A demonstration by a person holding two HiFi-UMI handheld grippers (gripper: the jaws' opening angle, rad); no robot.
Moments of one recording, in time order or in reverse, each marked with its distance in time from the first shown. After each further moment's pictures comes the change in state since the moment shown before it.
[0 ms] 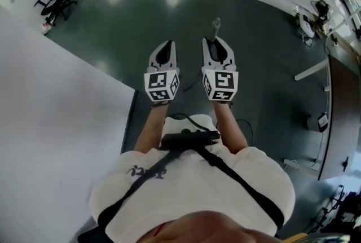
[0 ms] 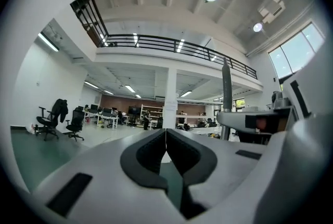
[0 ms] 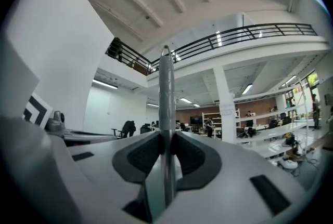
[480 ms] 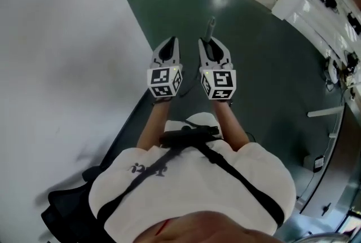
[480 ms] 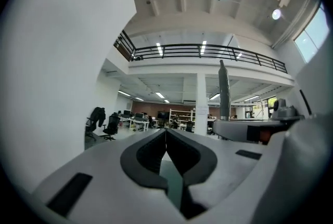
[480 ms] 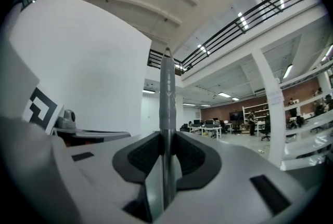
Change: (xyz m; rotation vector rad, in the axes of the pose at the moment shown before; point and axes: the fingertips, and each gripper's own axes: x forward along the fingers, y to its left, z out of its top) left arm -0.192 0.145 0.021 -0.019 -0.035 0.336; right arm -0.016 0.251 -0.002 0.053 0.013 0.425
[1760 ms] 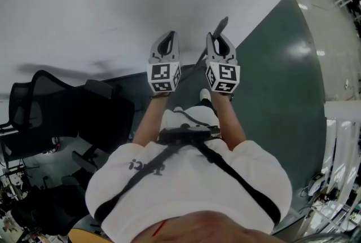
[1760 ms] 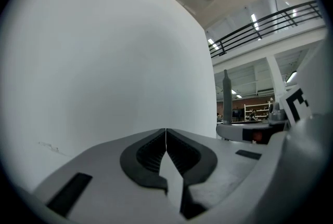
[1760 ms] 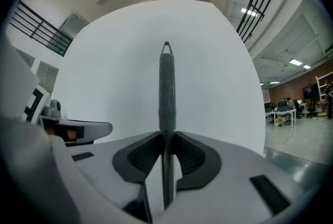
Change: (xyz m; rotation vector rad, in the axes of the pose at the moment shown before) left arm -0.328 0.293 -0.013 0.021 -0.006 0.816; right arm 0.078 0.396 -0.078 0.047 0.127 0.700
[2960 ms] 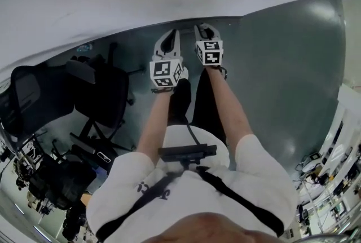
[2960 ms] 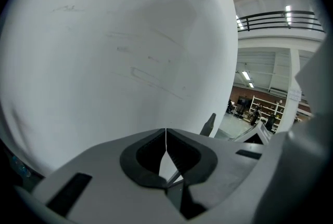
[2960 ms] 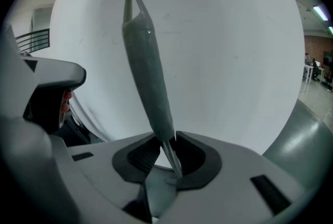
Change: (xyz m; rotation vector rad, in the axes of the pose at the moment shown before) left arm 0.045 0.024 -0.334 -0.189 0.355 0.055; right arm 0.084 -0.004 -0.457 0.151 0.666 0.151
